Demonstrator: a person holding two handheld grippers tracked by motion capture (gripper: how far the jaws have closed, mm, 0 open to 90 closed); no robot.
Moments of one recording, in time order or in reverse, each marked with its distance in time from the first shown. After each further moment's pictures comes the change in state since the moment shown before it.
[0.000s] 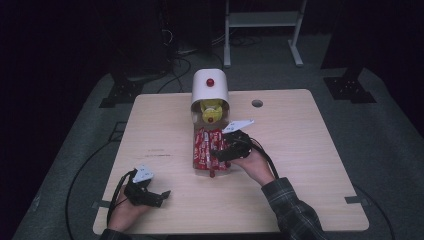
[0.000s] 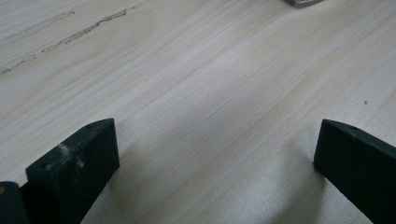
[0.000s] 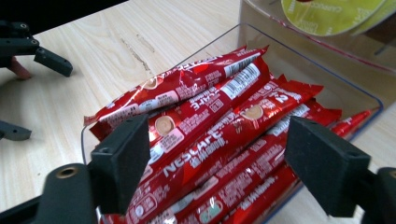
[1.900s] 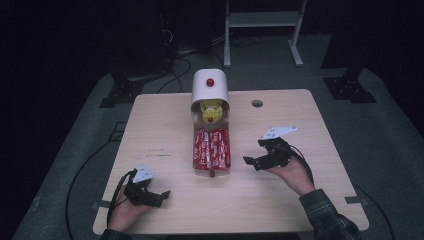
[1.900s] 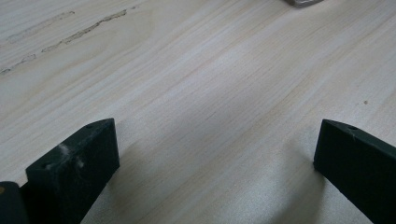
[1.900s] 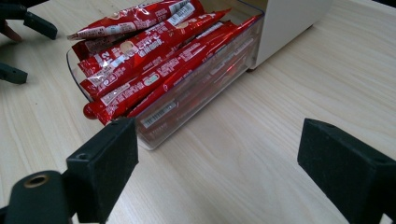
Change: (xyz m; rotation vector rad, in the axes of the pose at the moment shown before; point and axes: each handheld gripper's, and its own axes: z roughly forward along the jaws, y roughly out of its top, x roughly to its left) left arm 0.000 0.000 0.000 -0.003 0.000 -0.005; right arm -0.036 -0.054 -0.085 0.024 -0.047 0.053
